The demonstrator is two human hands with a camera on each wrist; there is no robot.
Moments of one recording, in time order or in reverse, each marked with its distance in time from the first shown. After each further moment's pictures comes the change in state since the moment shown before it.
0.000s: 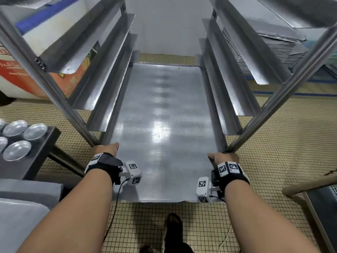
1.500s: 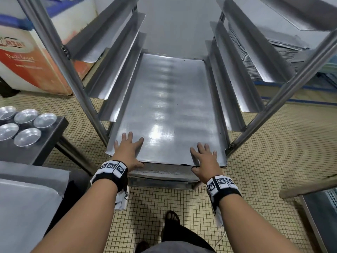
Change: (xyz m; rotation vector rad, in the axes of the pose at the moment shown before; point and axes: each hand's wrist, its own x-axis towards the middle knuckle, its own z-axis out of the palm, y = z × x) left_hand -0.032 -0.042 0.008 0.955 -0.216 0.904; right_hand -0.044 0.043 0.033 -1.051 -0.264 -1.044
